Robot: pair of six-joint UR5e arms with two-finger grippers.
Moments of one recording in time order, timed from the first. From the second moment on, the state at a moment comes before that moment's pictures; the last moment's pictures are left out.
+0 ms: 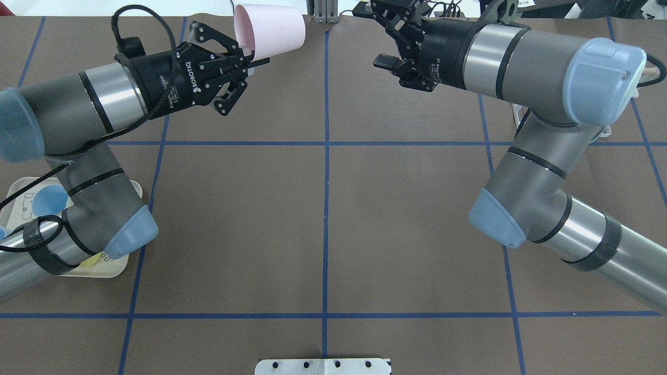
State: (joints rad) left arm -0.72 -2.04 -1.69 -2.99 -1.62 -2.58; right arm 0.73 -1.04 1.82 -0.57 1.64 1.96
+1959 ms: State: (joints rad) left arm -0.60 -2.18 -1.57 -3.17 -1.51 -2.73; right arm 0.67 -0.97 1.78 -0.52 1.56 2.02
